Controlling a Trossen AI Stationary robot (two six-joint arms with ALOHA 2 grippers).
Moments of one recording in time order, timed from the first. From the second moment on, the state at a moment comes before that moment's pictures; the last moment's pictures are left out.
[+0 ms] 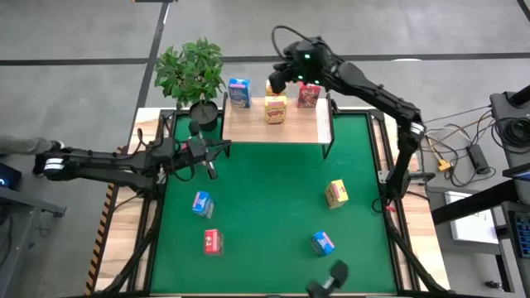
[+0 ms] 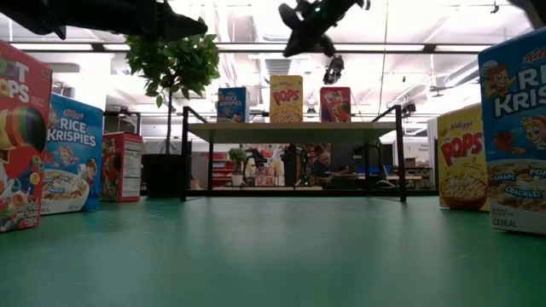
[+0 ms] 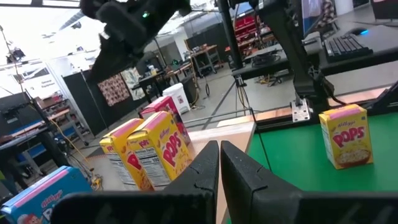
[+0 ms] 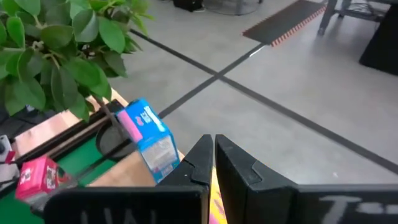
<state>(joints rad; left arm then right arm) 0.08 0.83 0.48 0.42 -0.30 0.38 -0.57 1.83 2.01 -0.58 0.10 0.15</state>
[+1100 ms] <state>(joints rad) 0.08 0.82 0.48 0.41 -0.30 0.38 -0.55 2.04 2.20 -0.81 0.17 0.13</state>
